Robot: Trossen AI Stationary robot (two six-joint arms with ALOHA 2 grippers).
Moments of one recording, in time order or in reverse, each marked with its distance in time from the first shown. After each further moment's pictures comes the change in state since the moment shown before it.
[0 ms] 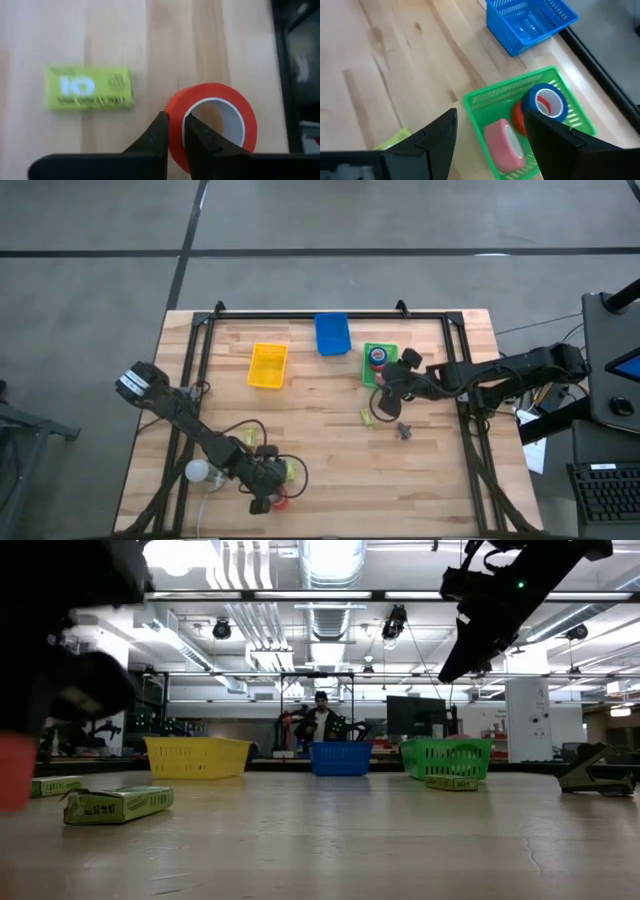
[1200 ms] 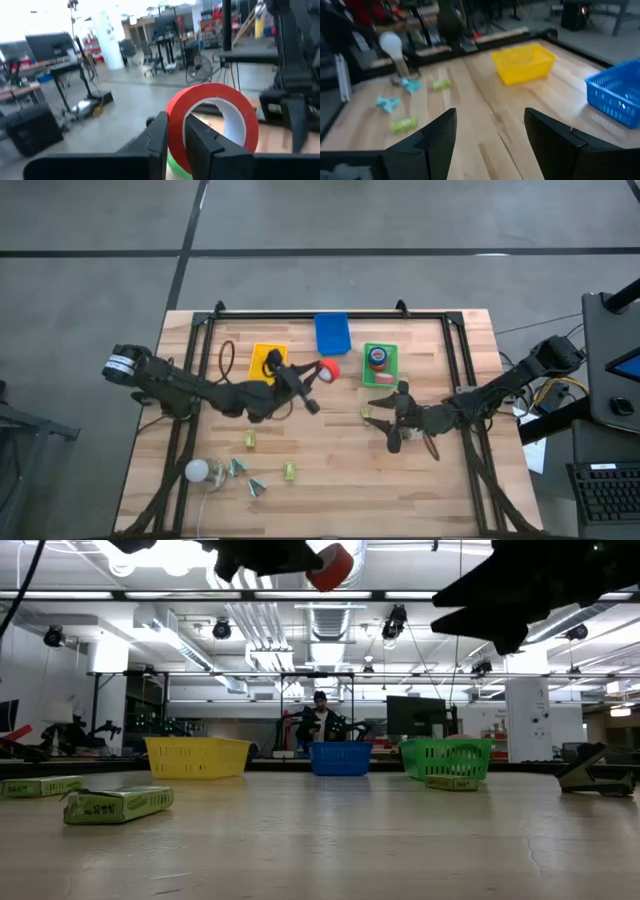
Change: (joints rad) left arm 0.450 -0.195 0.010 0.815 -0.801 0.897; right arm 0.363 0.011 -0.352 1.016 0.147 0.004
